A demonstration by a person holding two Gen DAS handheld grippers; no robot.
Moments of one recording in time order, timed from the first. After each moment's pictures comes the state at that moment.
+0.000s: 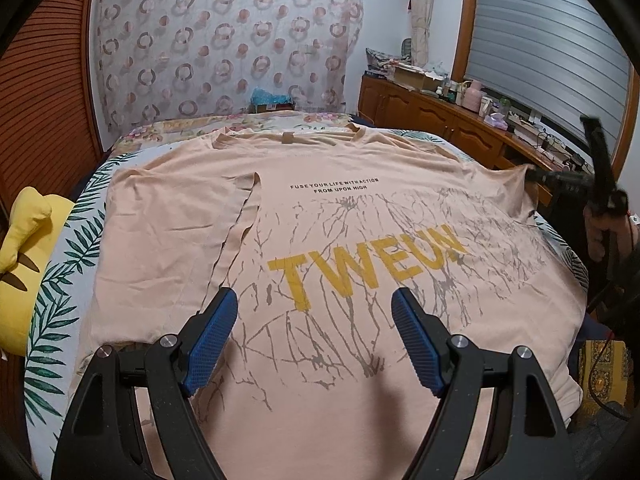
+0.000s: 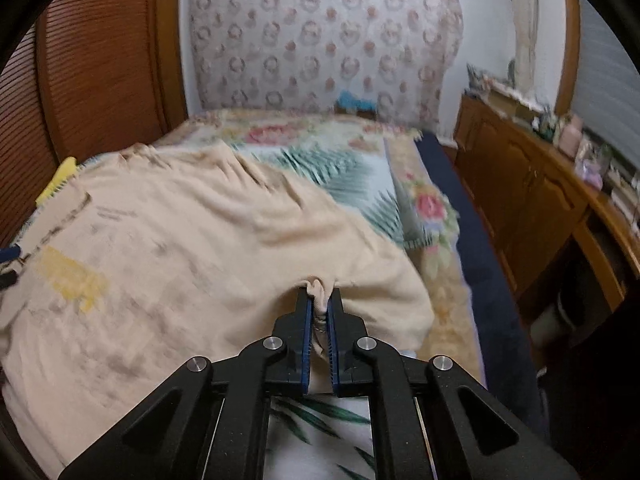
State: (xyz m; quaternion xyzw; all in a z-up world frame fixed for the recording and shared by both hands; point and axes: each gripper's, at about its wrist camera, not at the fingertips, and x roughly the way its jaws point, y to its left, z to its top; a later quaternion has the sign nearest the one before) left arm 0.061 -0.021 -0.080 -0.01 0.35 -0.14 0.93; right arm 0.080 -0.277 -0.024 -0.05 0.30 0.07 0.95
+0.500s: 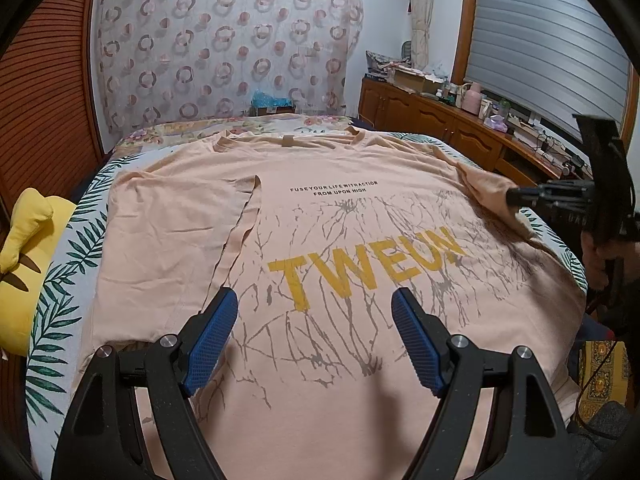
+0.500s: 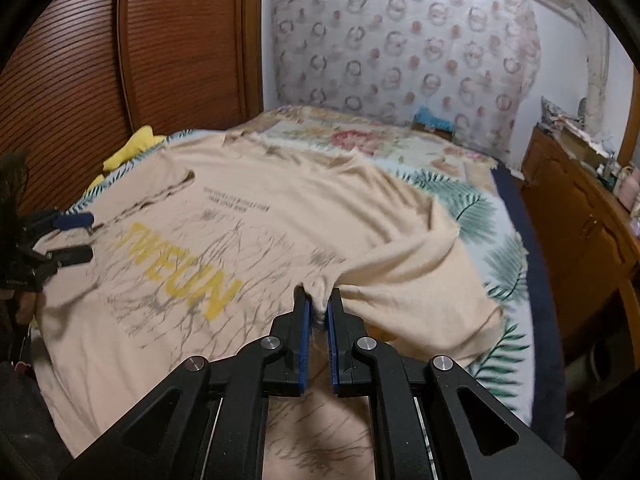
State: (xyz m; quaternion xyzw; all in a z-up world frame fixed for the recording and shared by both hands) left arm 0.059 -0.022 -0.079 -0.01 0.34 -0.14 0.93; right arm 0.048 -0.202 -0.032 -0.09 0.30 0.18 0.93
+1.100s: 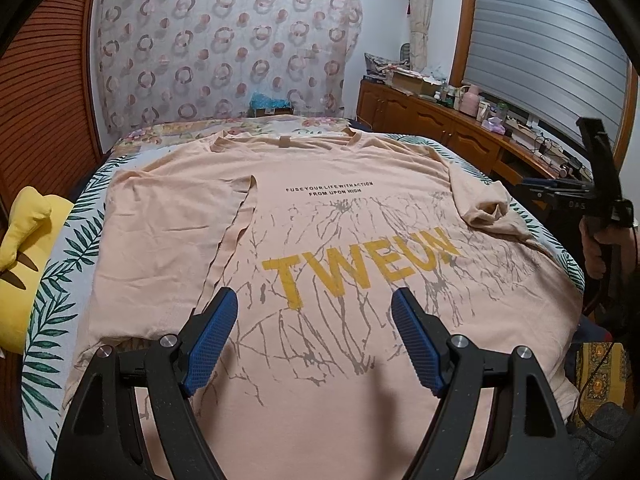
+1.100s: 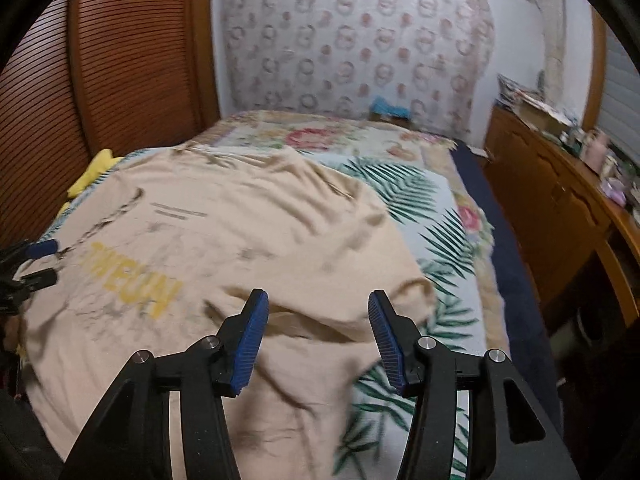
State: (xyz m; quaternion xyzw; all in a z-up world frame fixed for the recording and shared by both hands) left arm 0.055 -0.027 -0.077 -0.01 0.34 -0.14 0.93; right arm 0.060 -0.246 -0.026 -0.05 0.31 0.11 0.94
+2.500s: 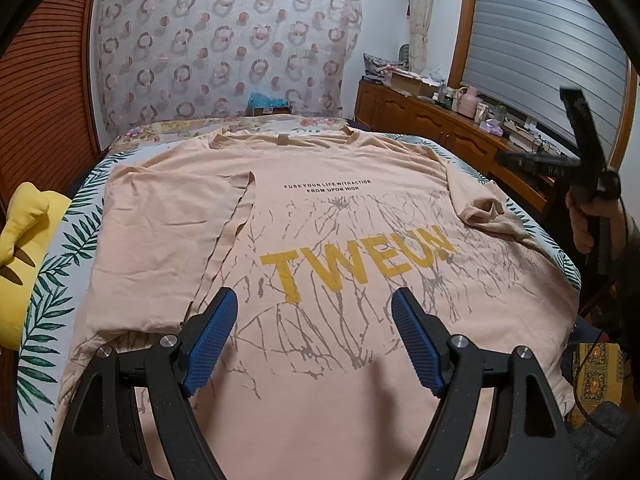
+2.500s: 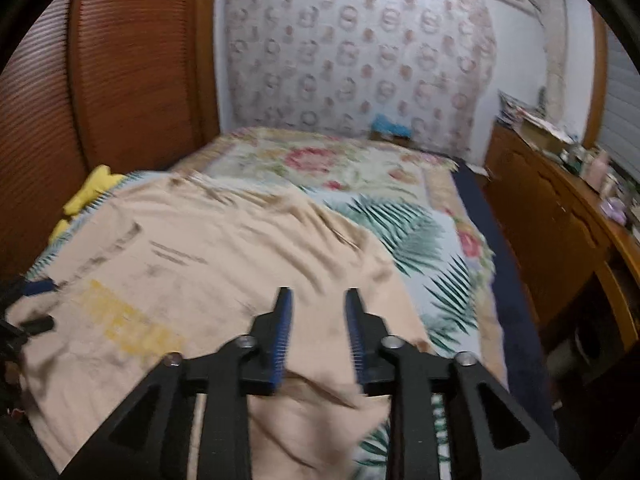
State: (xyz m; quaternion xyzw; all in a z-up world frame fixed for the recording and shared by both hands) left arm 0.055 -0.026 -0.079 -0.02 0.34 -0.14 0.93; right arm 0.090 -0.237 -0.005 -0.06 0.28 0.11 0.95
